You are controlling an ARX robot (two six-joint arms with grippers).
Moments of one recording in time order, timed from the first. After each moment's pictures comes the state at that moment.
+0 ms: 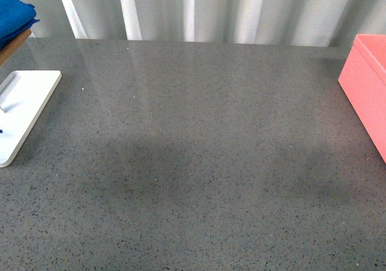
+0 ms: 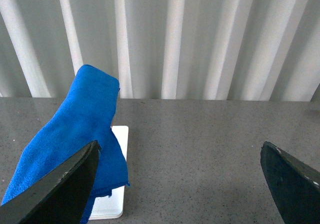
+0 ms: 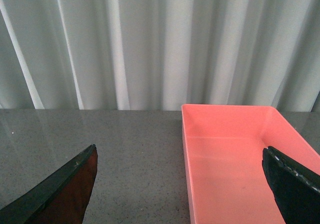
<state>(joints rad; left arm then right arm) 0.00 0.00 0.02 0.00 0.00 0.00 0.00 0.00 0.02 0.00 0.00 -0.01</state>
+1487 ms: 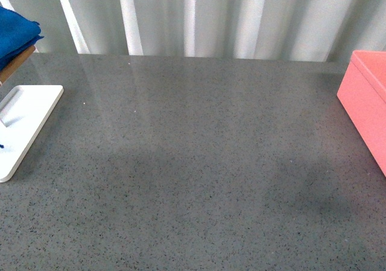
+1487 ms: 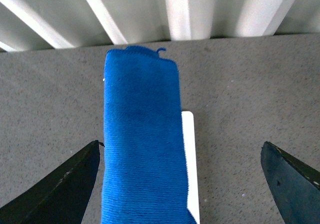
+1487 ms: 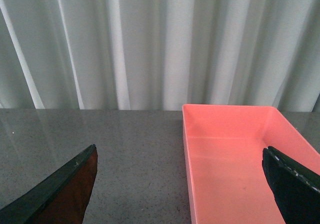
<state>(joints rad) 0.15 1.72 1.40 -0.32 -0.05 0.19 0.00 0.00 0.02 0.00 0.00 -0.01</state>
